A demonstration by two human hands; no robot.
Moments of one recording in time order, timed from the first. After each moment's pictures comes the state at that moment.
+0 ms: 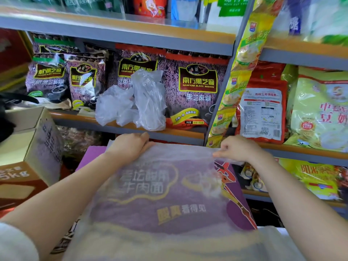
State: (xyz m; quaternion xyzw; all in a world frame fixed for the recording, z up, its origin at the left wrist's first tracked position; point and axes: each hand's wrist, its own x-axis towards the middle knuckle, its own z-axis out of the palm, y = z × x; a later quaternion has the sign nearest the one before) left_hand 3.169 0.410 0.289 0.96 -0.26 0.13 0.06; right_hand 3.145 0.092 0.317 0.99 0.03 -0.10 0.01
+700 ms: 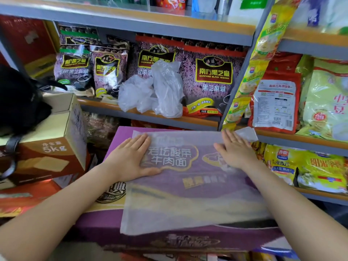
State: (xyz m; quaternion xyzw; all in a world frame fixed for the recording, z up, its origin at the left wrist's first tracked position) left_hand 3.062 0.473 0.280 0.97 -0.22 -0.03 -0.01; right_hand 3.088 0.156 0.278 1.00 -0.03 -0.09 -0.01
